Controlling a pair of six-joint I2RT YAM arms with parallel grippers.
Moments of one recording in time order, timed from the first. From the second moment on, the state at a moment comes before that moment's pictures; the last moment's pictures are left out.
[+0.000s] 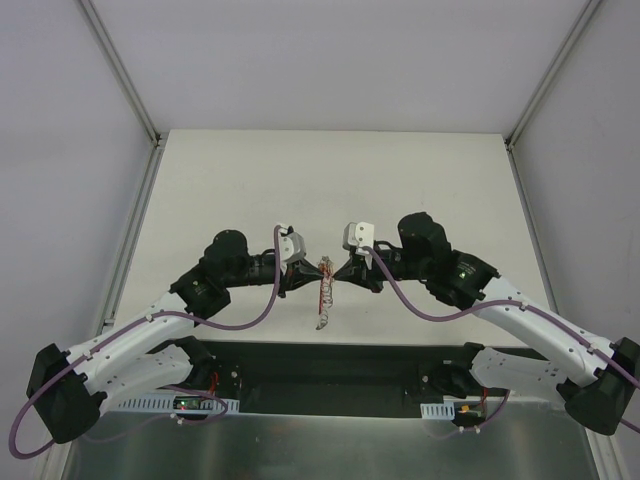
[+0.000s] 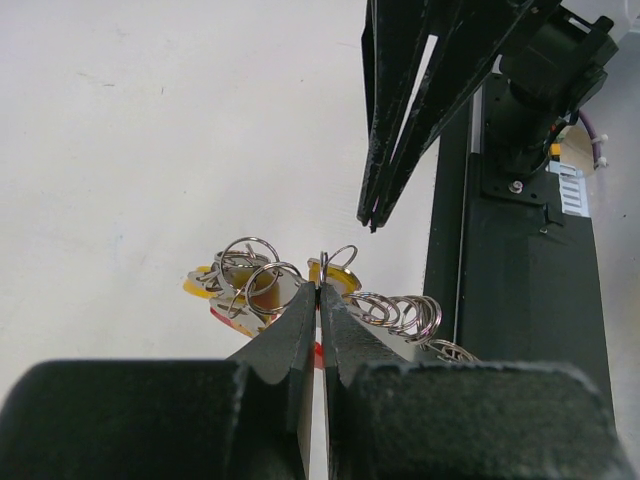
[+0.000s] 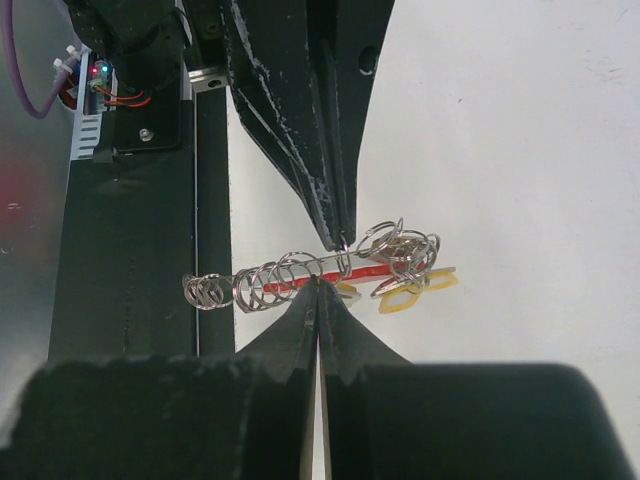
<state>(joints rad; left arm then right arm) -0.75 0.88 0.60 0.09 0.63 0.06 0.87 1.01 0.92 -0.34 -0.55 -0.30</state>
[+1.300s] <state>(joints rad) -0.75 0.85 0.57 0.18 0.58 -0.02 0.88 1.03 0.87 -0.23 -0.46 -0.20</state>
